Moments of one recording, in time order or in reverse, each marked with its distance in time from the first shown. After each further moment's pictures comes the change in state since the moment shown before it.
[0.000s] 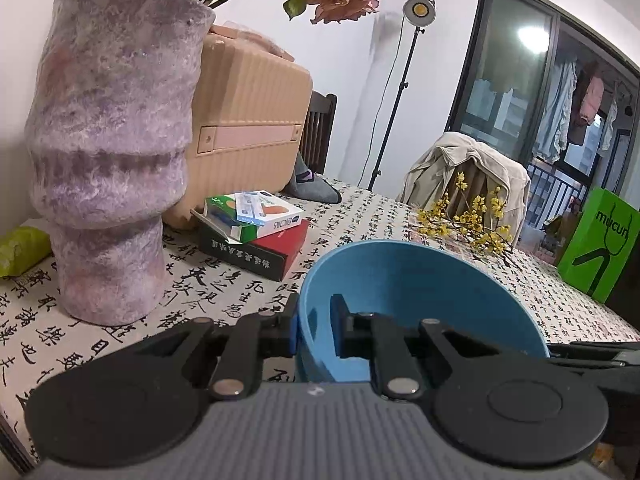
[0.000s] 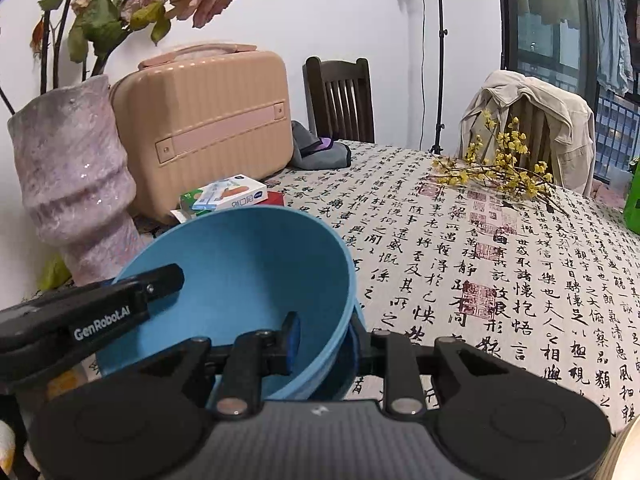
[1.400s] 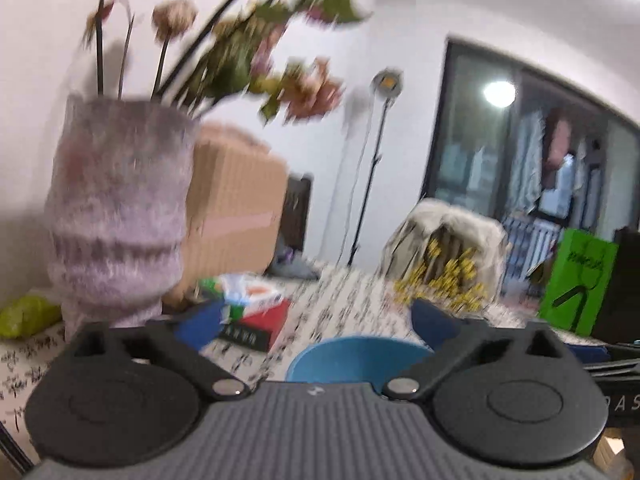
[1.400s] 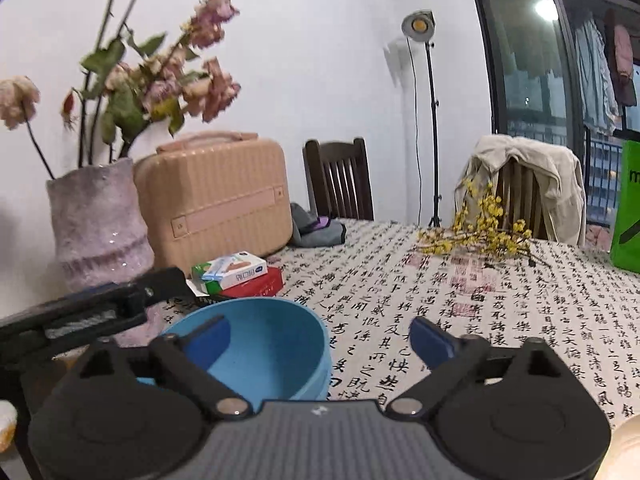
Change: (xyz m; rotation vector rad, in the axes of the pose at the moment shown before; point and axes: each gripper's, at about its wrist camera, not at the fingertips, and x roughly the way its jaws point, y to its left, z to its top) left arm -0.050 -0.006 -0.005 0.064 -0.296 -0.068; right arm -0.063 -0.029 -0.025 0.005 -0.279 0.028
